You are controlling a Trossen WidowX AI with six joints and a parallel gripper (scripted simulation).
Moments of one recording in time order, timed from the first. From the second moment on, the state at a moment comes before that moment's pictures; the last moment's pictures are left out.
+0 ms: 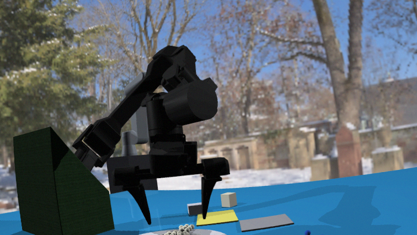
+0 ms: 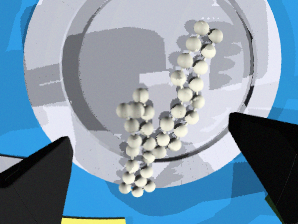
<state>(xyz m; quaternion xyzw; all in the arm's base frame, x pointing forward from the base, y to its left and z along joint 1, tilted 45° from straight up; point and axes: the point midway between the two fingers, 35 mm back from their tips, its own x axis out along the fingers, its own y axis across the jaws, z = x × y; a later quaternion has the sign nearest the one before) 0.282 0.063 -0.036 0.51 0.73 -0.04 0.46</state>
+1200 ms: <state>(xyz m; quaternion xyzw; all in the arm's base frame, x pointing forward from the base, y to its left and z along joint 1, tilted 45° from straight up) 0.270 0.067 -0.041 0.51 0.72 -0.05 0.46</state>
